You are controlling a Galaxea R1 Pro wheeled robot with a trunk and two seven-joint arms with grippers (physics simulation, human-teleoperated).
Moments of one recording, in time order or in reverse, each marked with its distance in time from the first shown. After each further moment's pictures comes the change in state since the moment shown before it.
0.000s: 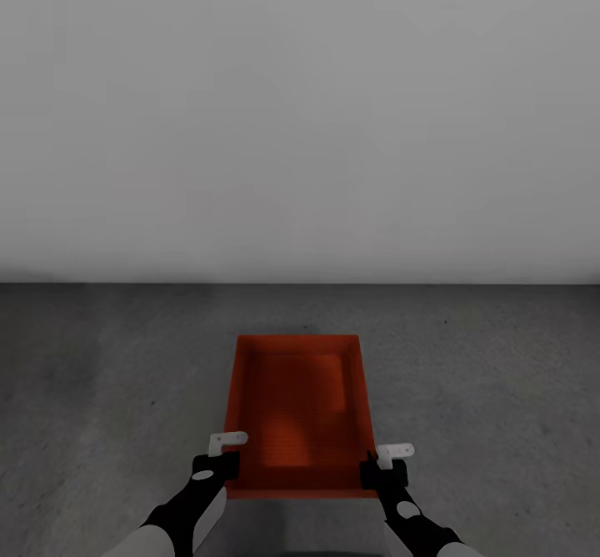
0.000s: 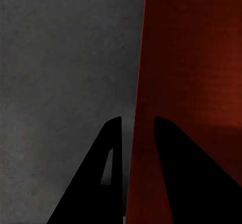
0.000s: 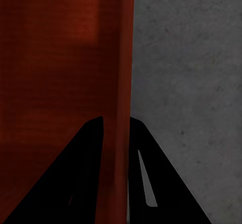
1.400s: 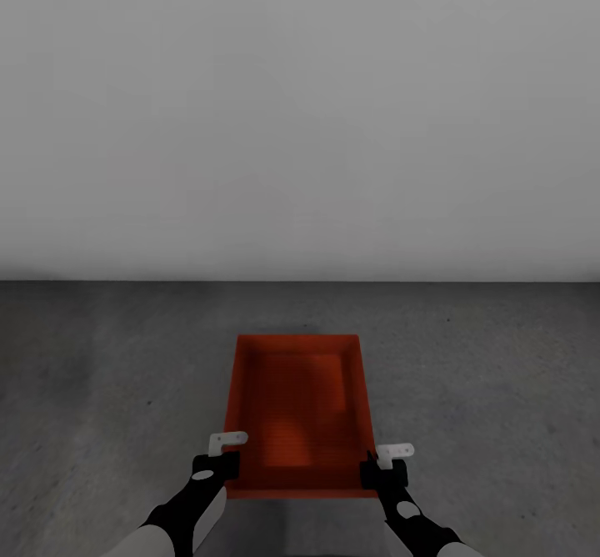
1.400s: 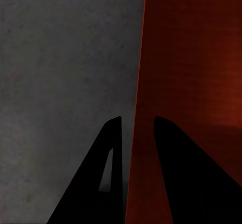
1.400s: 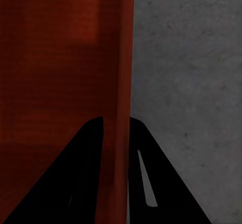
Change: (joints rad) left arm 0.000 0.000 -0.001 -0.001 0.000 0.000 0.000; right arm 0.000 0.000 -0.002 0.000 0.001 -0.001 0.000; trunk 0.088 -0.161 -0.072
